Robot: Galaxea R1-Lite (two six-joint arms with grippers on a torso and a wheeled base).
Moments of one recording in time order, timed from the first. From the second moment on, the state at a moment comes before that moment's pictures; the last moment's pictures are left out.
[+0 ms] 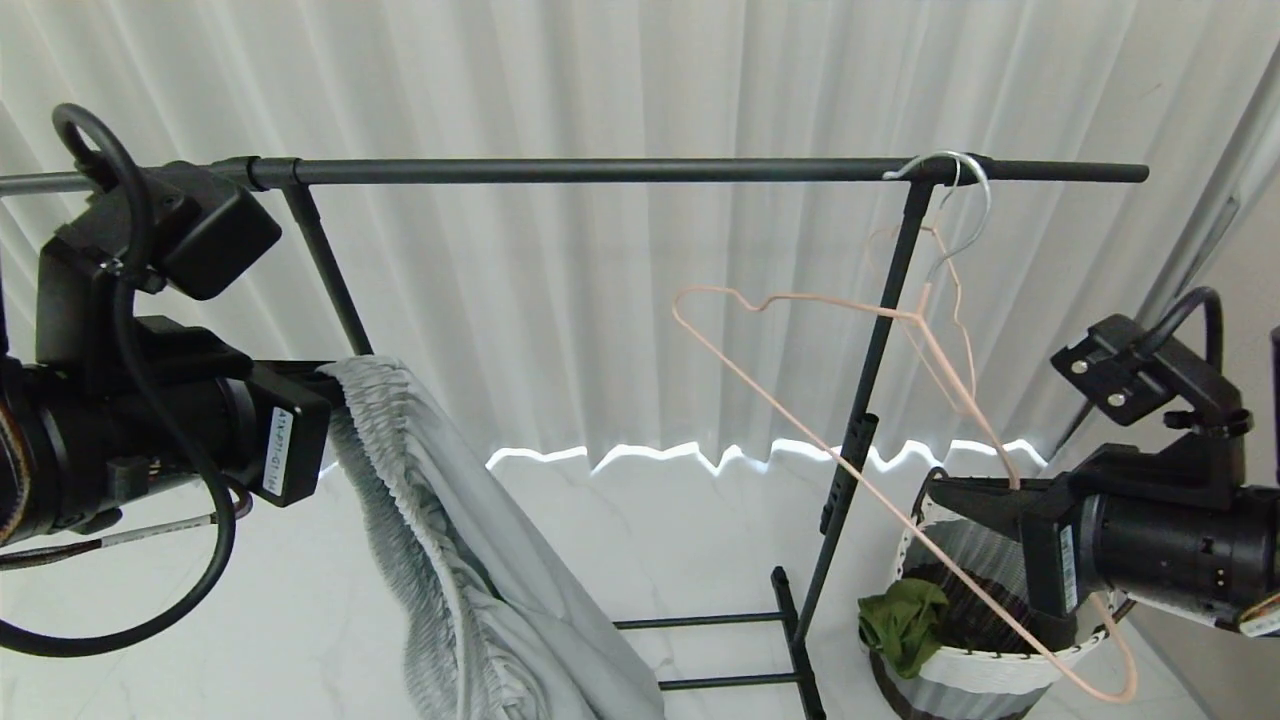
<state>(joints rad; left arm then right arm) -0.42 1.22 -0.94 0.09 0.15 0.26 0.75 1.30 -0.74 -0.13 -0.05 0.13</state>
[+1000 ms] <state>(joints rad) -0.43 1.32 -0.96 0.09 0.39 0.33 1.01 1.33 -0.72 -0.15 -0.05 0.20</state>
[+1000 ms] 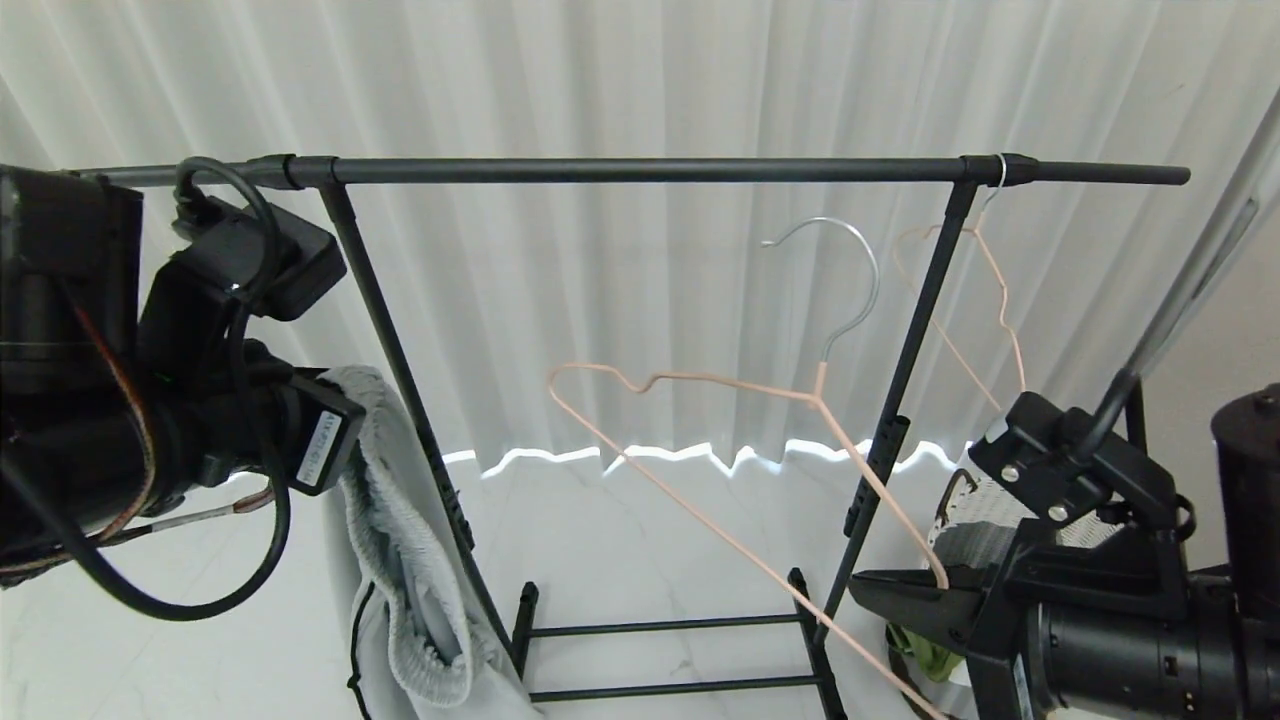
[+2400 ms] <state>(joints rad) -0.51 1.52 -1.15 0.07 0.47 0.13 1.18 1.35 -0.72 -0.16 -0.06 0.21</state>
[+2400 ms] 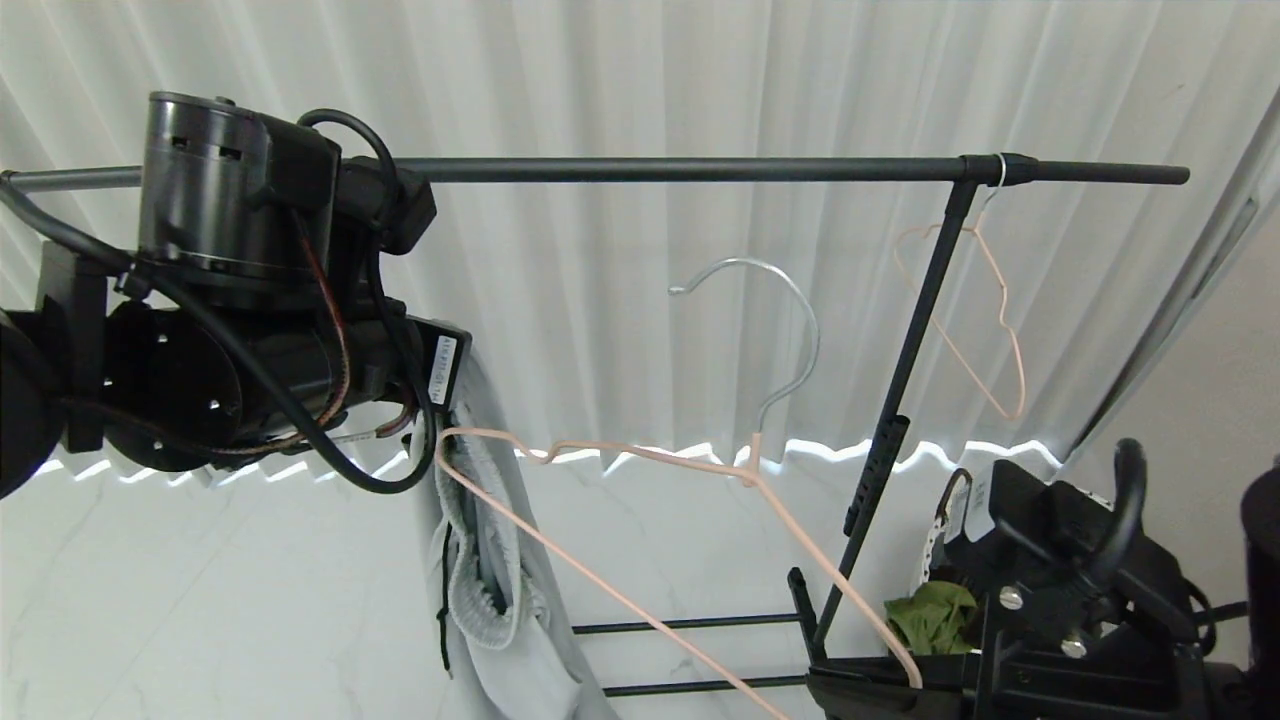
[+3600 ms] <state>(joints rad) -0.64 1.50 -1.17 0.08 0.59 0.07 1.11 1.67 -0.87 -0.45 -0.25 0.30</state>
